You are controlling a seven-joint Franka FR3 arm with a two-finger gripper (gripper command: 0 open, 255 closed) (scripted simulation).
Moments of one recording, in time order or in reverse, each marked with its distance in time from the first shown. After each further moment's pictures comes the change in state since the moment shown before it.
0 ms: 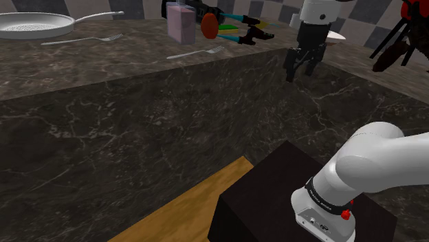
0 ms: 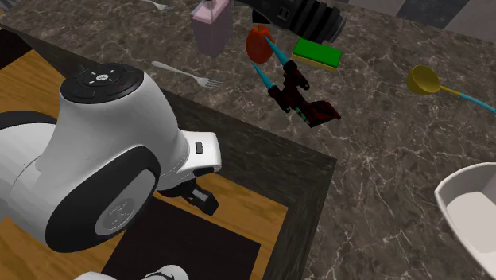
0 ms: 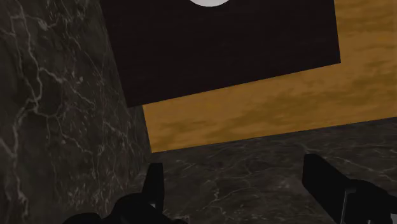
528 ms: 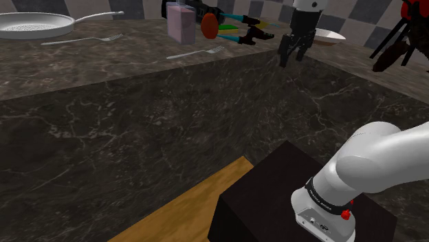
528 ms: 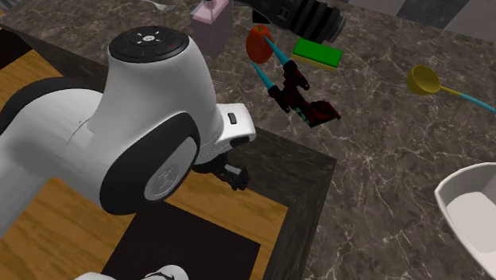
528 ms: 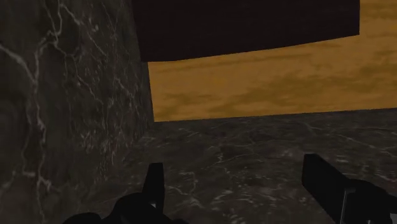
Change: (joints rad) arm 0.011 0.162 -0.073 0.143 -0.056 0.088 -0.135
